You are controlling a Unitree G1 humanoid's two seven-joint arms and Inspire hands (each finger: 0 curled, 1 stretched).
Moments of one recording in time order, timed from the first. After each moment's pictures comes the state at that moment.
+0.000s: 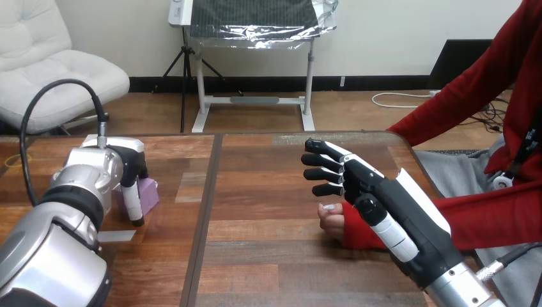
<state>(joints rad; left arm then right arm) -1.02 0.44 -0.65 1.36 0.81 0.02 -0.32 0.15 -0.28 0.05 -0.11 0.08 -0.34 0.41</state>
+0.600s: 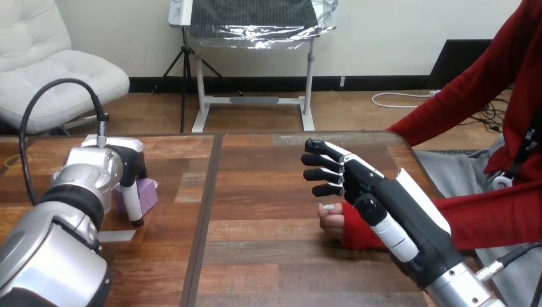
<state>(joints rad) -1.02 0.44 -0.65 1.36 0.81 0.02 -0.33 0.15 -0.28 0.05 -0.11 0.08 -0.34 0.41</state>
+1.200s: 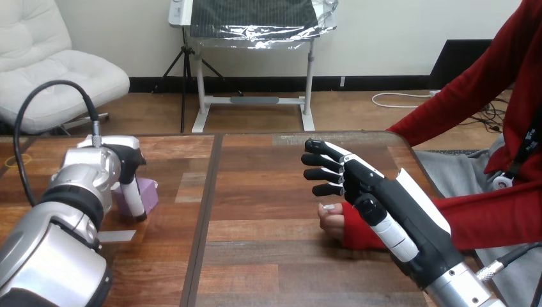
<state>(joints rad) -1.02 0.44 -0.61 1.36 0.76 0.05 -0.32 0.15 -0.28 0.05 -0.11 0.08 -0.34 0.42</state>
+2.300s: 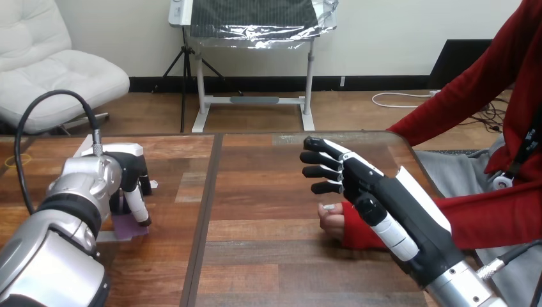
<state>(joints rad) -0.99 0.45 -0.61 1.36 0.75 0.01 -0.29 0.15 -0.28 0.05 -0.13 0.08 -0.34 0.42</state>
